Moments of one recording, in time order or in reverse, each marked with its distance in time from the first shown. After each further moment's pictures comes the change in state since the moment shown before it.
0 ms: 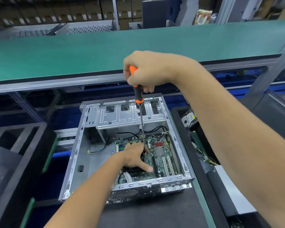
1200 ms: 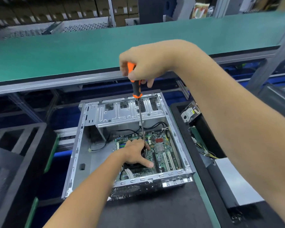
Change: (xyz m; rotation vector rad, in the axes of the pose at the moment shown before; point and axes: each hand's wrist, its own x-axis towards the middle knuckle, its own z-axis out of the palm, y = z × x) left_hand 0.002 -0.004 0.001 -0.023 -0.036 0.003; right_hand 0.002 -0.003 -0.011 -0.119 -0.079 0.009
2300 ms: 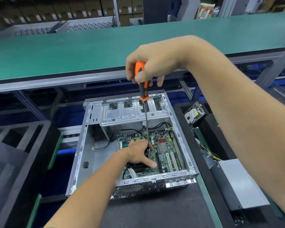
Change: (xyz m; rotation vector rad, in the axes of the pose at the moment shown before) left_hand 0.001 -0.003 0.000 0.019 0.025 0.005; right_hand -0.002 0.002 -0.007 0.147 -0.089 0.001
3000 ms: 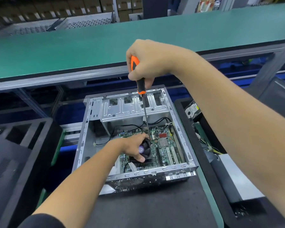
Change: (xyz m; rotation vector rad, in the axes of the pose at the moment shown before) left_hand -0.014 -0.003 -0.020 -0.089 -0.139 -0.080; right_hand 0.001 0.001 0.021 0.005 0.215 -0.004
